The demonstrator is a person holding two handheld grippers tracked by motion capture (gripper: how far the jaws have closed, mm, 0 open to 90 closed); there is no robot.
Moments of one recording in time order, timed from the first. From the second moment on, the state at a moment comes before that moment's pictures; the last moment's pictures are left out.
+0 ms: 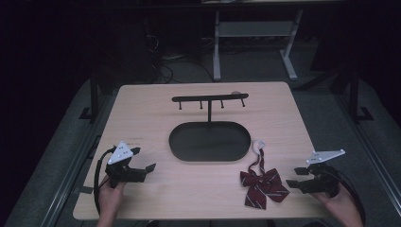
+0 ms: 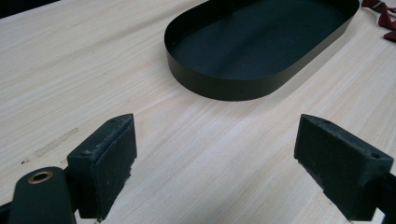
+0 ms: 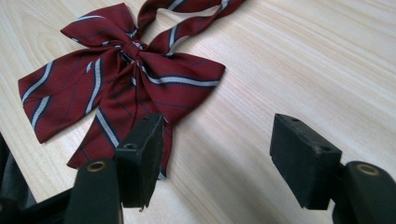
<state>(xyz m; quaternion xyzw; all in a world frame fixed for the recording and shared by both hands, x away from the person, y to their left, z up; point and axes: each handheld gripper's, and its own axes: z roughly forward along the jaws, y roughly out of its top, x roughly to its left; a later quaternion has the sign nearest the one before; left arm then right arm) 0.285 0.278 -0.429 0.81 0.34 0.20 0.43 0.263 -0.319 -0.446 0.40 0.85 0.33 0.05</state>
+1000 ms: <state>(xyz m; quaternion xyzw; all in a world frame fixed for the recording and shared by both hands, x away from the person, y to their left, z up) 0.283 0.283 -0.429 0.81 0.35 0.20 0.43 0.281 -0.284 -0.417 0.37 0.87 0.34 0.03</state>
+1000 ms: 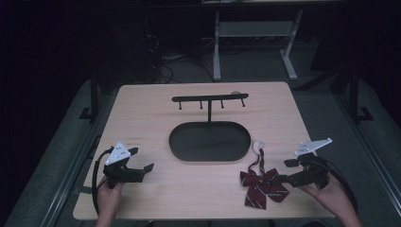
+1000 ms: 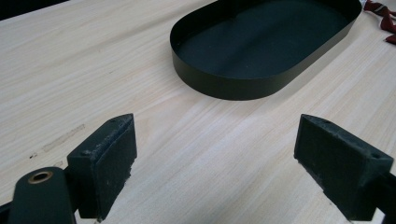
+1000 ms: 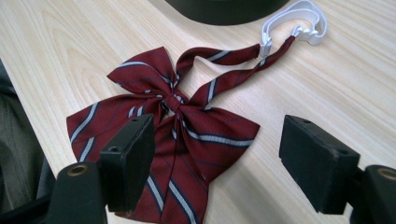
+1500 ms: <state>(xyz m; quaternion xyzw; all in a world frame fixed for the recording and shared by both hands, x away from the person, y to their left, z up) 0.283 0.284 -0.428 0.81 0.35 0.20 0.43 0.298 -0.262 -0.403 0.36 0.88 0.31 0.03</state>
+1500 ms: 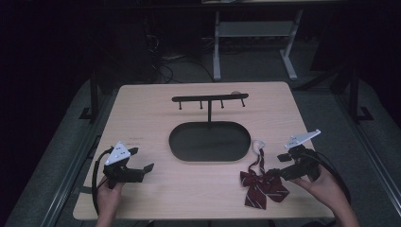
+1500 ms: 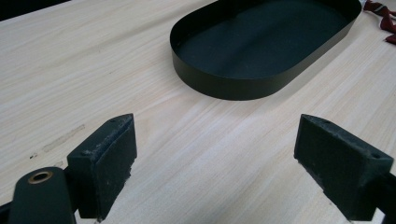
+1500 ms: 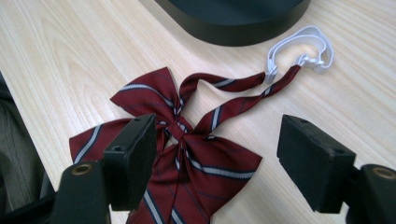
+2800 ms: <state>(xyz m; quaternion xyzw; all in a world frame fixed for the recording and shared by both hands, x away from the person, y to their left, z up) 0.283 0.283 -0.429 0.81 0.35 0.20 0.43 0.376 -0.235 -0.404 0.39 0.89 0.25 0.02</state>
